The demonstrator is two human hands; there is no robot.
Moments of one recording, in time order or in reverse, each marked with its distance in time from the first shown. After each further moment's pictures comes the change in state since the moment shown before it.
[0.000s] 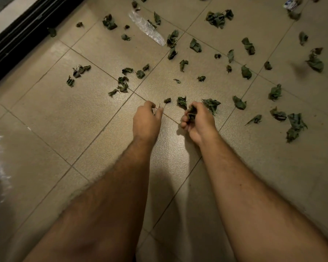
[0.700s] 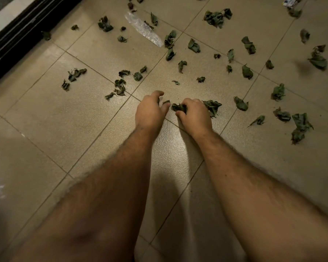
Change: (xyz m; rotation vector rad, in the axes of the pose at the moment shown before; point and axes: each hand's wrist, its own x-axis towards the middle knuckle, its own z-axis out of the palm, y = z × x) left_hand 0.033 0.018 0.008 0.039 -0.046 0.129; right_hand 0.034 0.004 0.000 -1.457 0.111 -0.706
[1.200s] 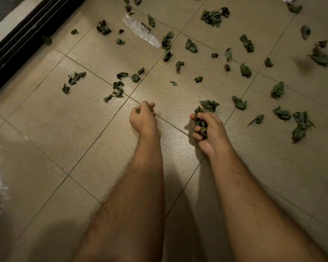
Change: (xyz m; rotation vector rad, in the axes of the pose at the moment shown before) left_hand -0.016 0.005 0.020 -1.128 0.402 -0.623; right_hand -0.040 0.025 -0.025 1.624 -0.090 0.596
